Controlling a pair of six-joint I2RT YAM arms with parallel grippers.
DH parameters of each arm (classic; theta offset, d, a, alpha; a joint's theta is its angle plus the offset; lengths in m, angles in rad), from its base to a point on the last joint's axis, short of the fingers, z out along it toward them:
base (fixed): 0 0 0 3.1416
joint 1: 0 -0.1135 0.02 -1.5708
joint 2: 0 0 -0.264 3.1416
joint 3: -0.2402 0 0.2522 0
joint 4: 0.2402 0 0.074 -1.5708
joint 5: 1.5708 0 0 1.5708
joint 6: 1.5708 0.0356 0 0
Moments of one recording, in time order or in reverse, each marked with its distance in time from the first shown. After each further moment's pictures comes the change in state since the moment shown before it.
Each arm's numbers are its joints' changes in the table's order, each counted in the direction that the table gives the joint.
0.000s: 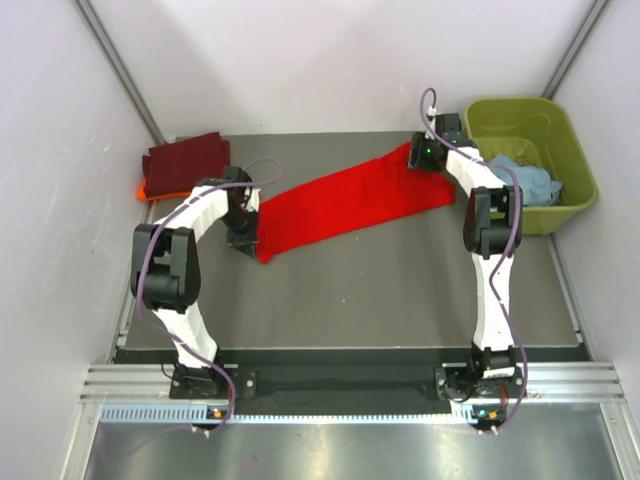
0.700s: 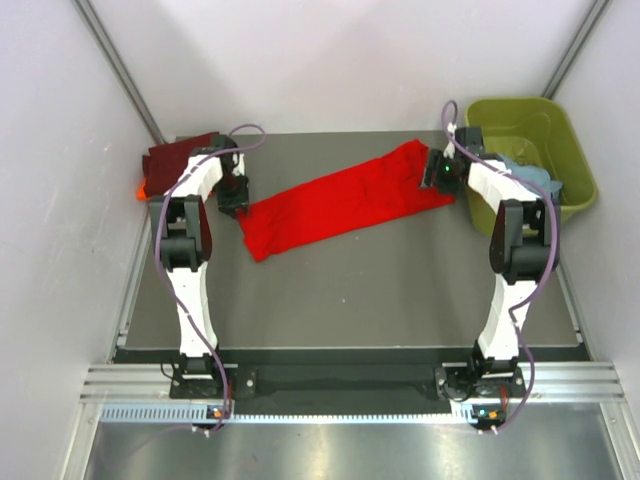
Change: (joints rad) left arm -0.122 -0.431 -0.560 0.027 -0.091 0.029; right arm 0.045 0.422 0.505 0.017 -0.021 0.046
